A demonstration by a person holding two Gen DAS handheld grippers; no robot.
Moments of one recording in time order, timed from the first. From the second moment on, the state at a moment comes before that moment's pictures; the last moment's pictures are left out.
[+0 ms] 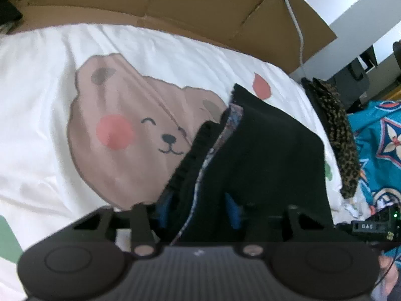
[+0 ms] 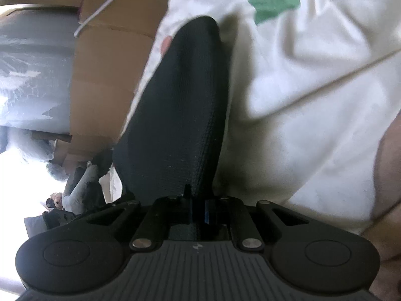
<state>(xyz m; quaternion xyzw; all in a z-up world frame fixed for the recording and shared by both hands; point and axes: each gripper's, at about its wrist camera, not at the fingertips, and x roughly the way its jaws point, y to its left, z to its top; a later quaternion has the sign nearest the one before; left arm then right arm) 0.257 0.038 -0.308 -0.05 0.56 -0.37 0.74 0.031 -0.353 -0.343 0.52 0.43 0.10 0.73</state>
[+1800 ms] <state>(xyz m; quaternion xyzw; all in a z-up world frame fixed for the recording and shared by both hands) 0.232 0.018 -0.284 -0.07 0.60 -0.38 0.71 0.008 -0.421 -0.335 0.50 0.46 0.04 0.74</state>
